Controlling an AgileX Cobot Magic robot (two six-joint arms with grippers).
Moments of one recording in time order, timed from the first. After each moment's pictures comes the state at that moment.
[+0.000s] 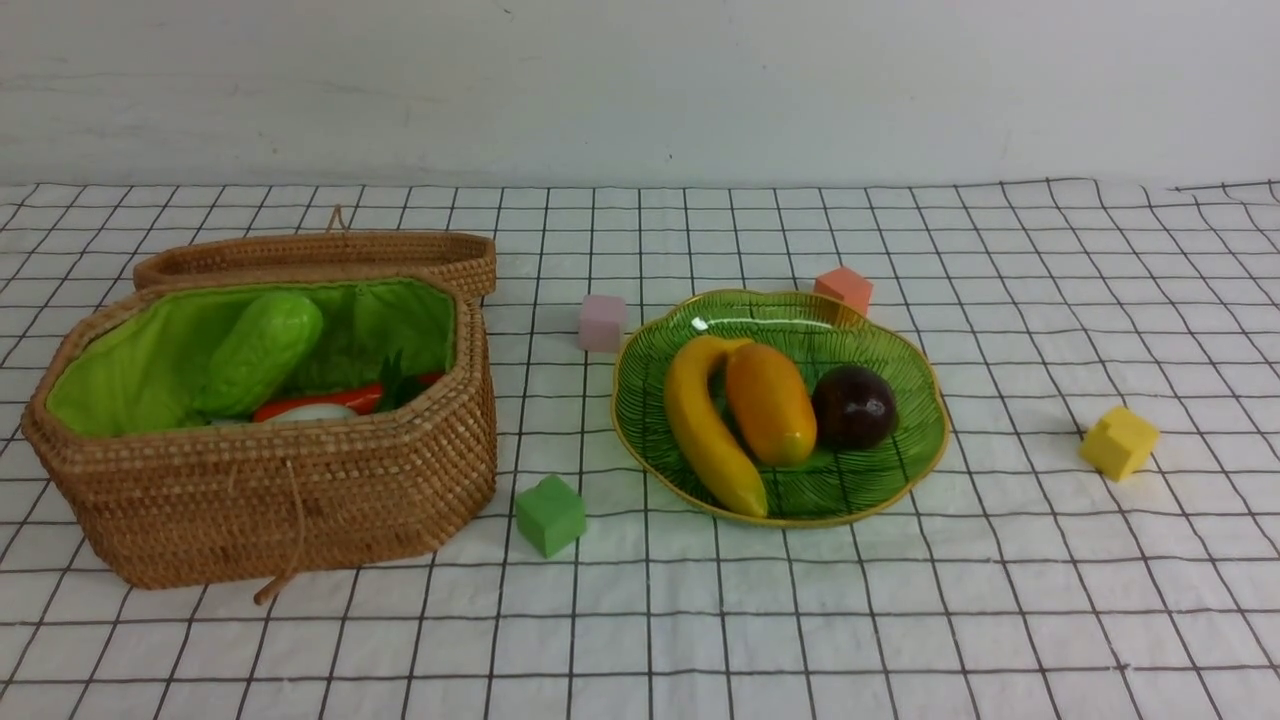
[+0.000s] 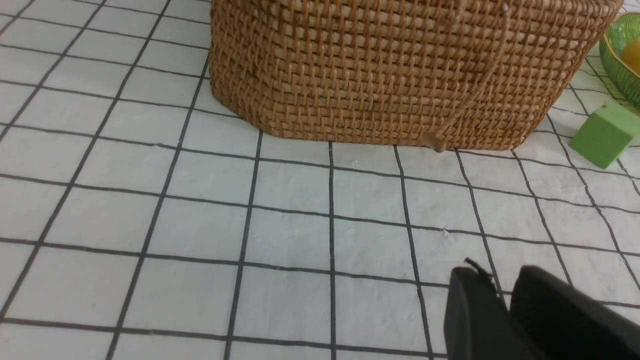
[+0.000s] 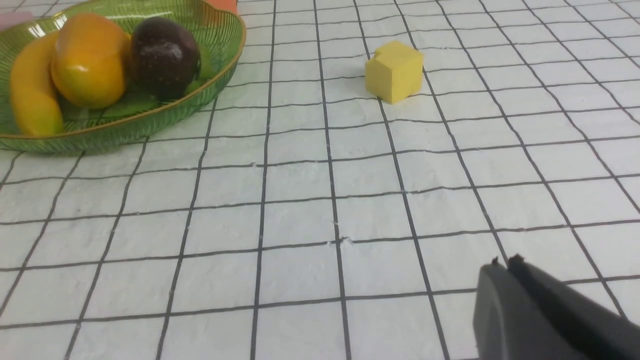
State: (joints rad) right arm -0.04 -0.01 0.01 0.07 0.39 -0.03; left arm -0.06 -0.01 0.03 -0.03 0.39 -0.19
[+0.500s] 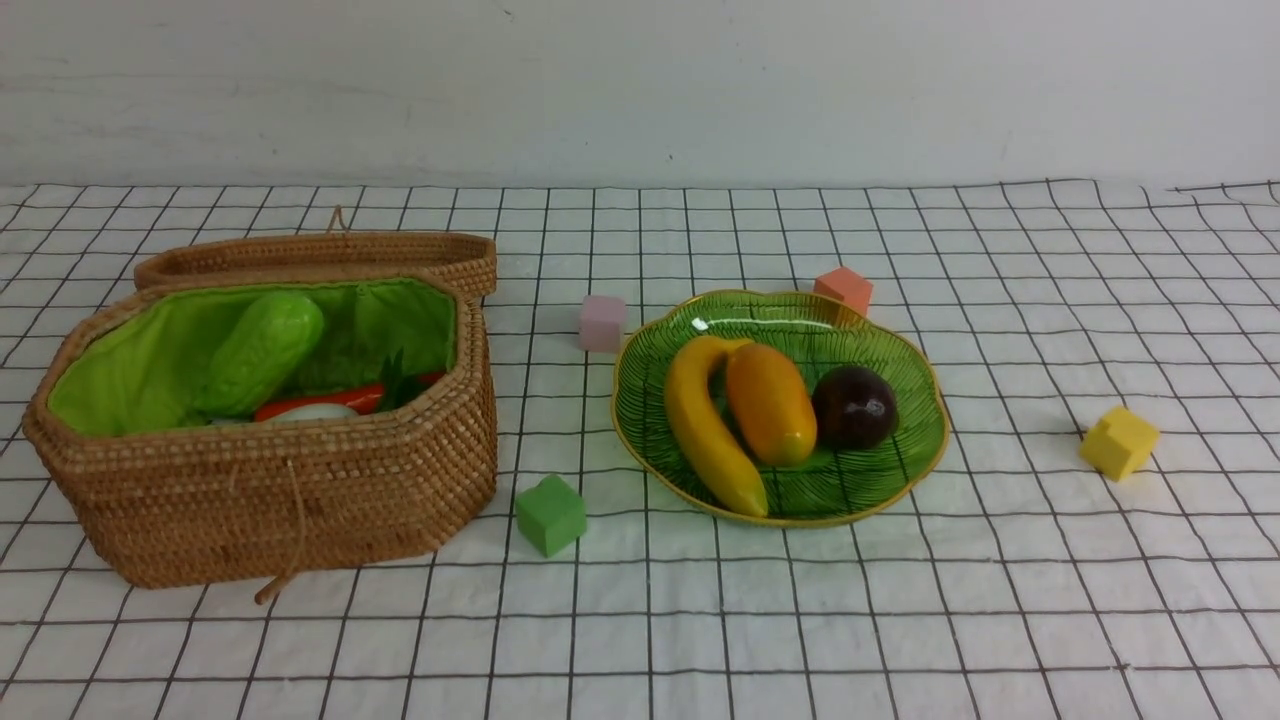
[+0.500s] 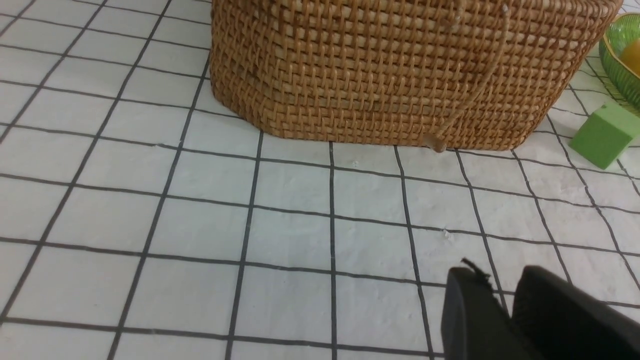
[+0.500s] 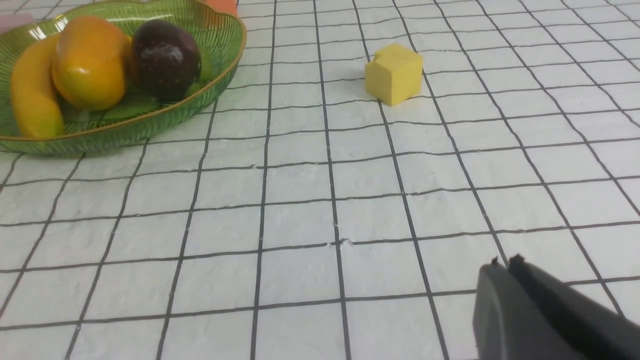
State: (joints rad) right arm -0.04 -0.01 0.01 0.07 0.39 -0.03; left arm -0.06 -0.01 0.03 -0.03 0.39 -0.19
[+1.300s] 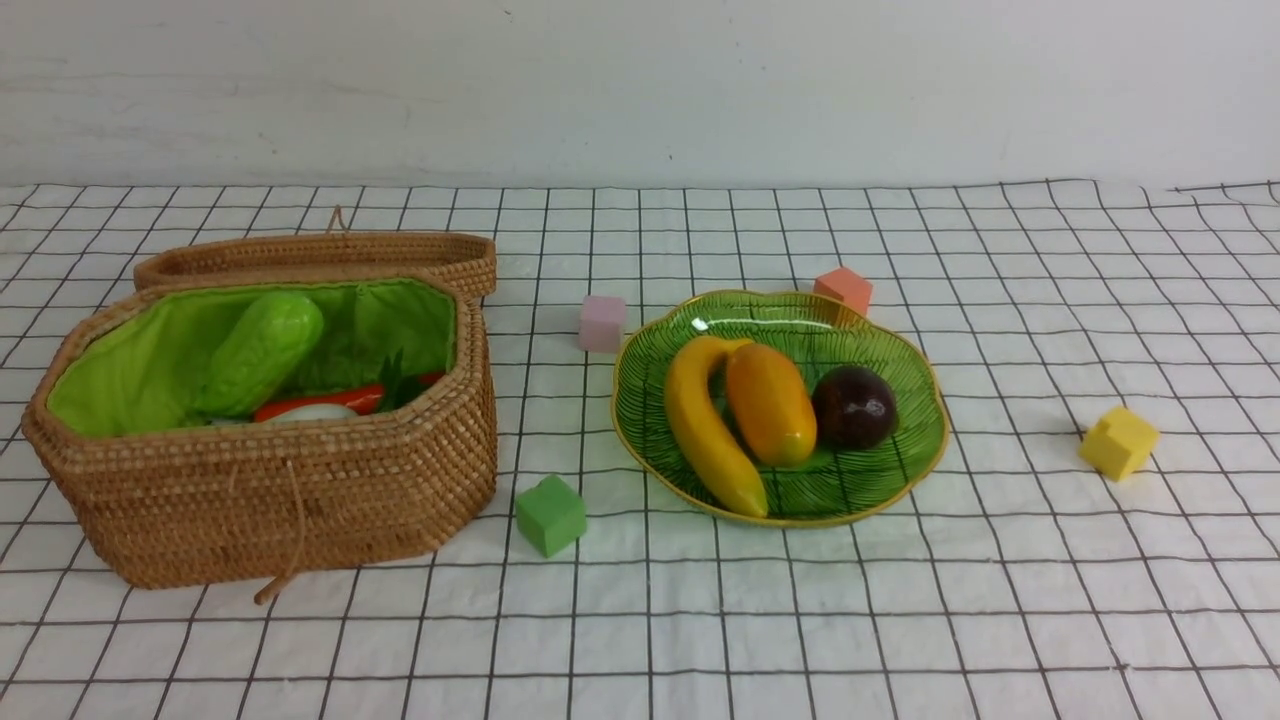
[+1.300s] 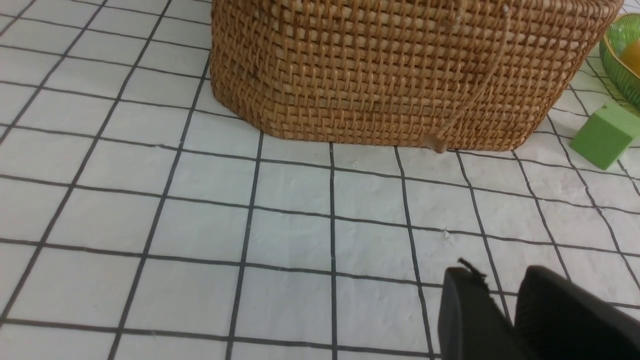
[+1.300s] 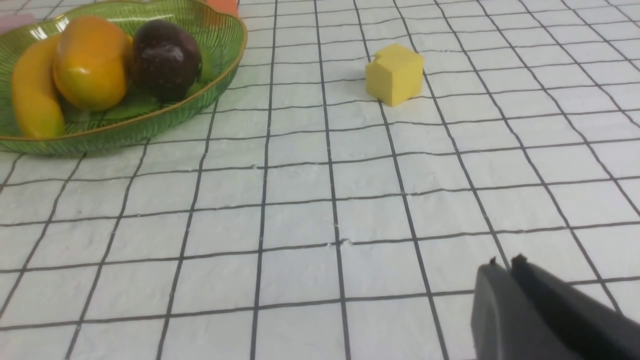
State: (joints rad) right arm -0.04 -0.01 0.01 0.07 0.39 -0.03; left arm -0.06 -0.01 0.03 -0.03 0.39 -0.19
